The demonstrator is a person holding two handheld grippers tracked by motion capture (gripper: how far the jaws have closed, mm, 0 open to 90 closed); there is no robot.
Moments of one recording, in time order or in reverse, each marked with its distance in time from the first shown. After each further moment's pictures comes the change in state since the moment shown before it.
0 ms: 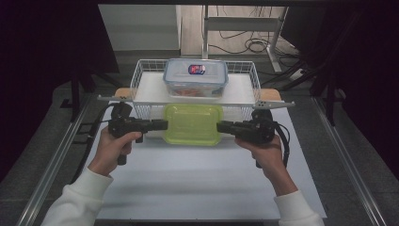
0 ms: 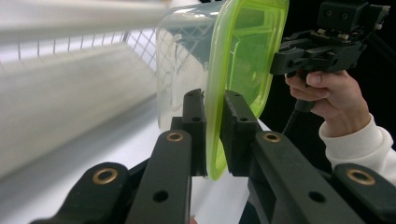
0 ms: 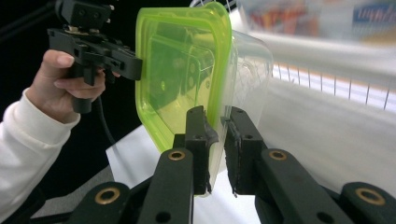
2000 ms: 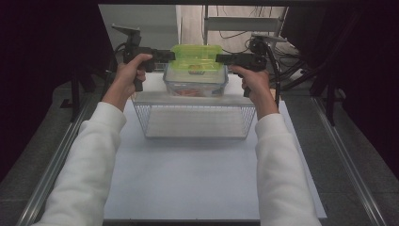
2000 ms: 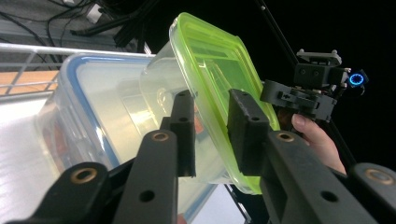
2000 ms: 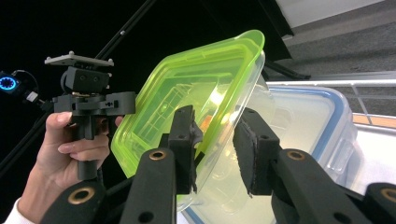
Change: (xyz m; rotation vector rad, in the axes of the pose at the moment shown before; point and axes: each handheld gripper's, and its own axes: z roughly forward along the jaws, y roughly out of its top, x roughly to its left) left arm 0.103 0.155 0.035 -0.086 -0.042 -0.304; right arm -0.110 0.141 0.052 -0.097 -0.056 0.353
